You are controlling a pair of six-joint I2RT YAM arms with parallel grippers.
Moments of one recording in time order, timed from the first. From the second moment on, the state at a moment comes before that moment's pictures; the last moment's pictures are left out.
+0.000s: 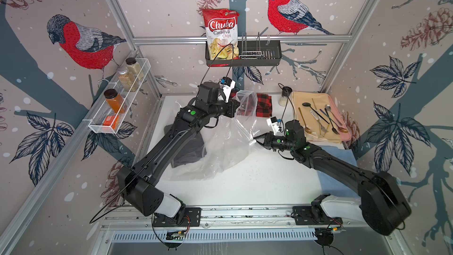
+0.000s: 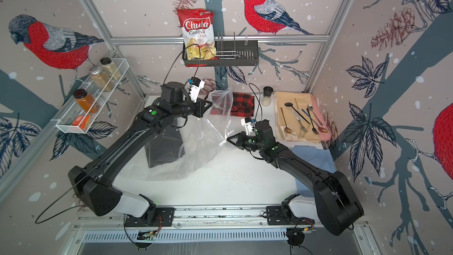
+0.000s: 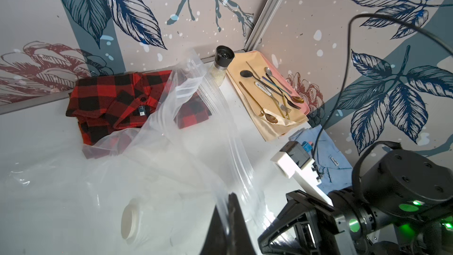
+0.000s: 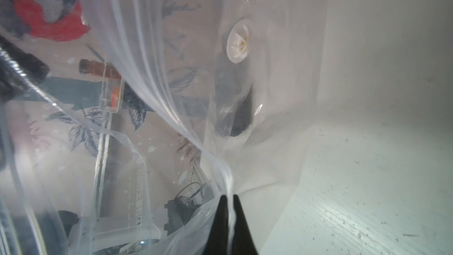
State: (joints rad) left arm -0.54 1.46 1.50 -0.51 0.30 -0.26; right arm 0.55 1.31 0.65 0.18 -0.66 0.91
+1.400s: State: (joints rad) left arm -0.60 1.42 0.85 0.08 0.31 -0.52; right arm 0.23 1.94 1.25 0.11 -0.34 0.50
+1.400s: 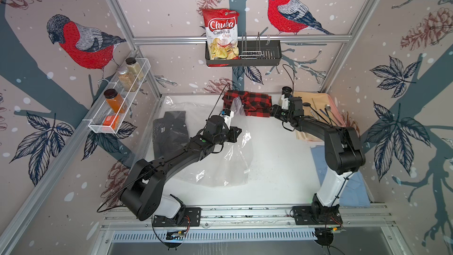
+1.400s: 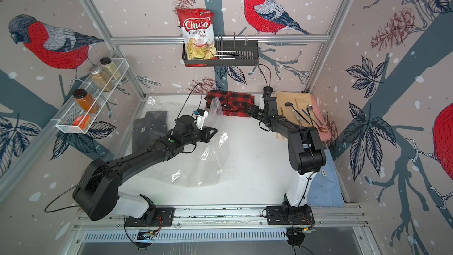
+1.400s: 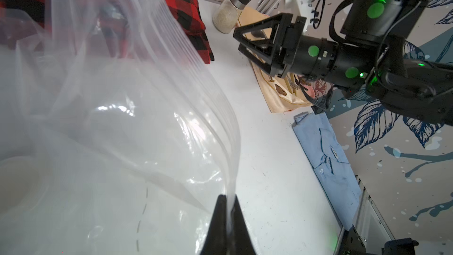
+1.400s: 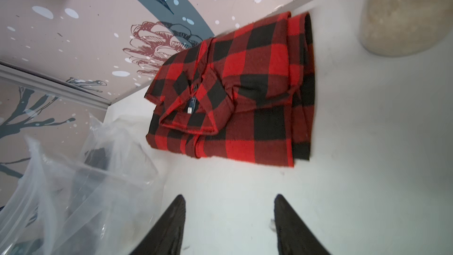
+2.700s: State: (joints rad) left arm -0.59 1.37 0.83 -0.02 0.16 -0.50; right arm 0.67 1.29 0.57 -0.12 -0.12 0.70
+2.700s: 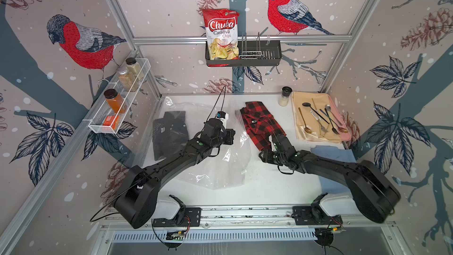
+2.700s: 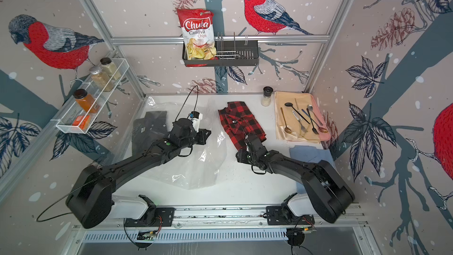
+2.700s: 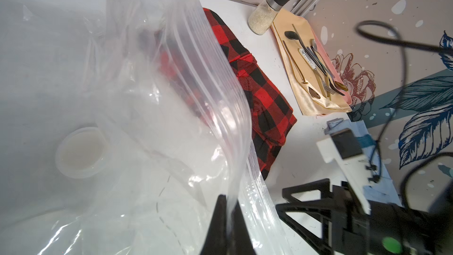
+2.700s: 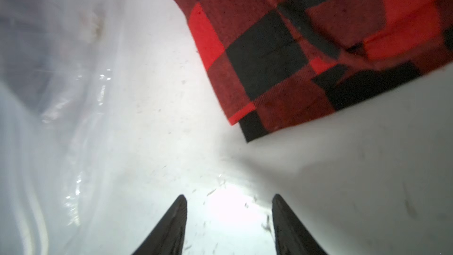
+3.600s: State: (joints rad) left arm -0.59 1.43 0.86 -0.02 0.14 -0.50; right arm 0.19 1.80 0.82 0.18 -0.44 0.48
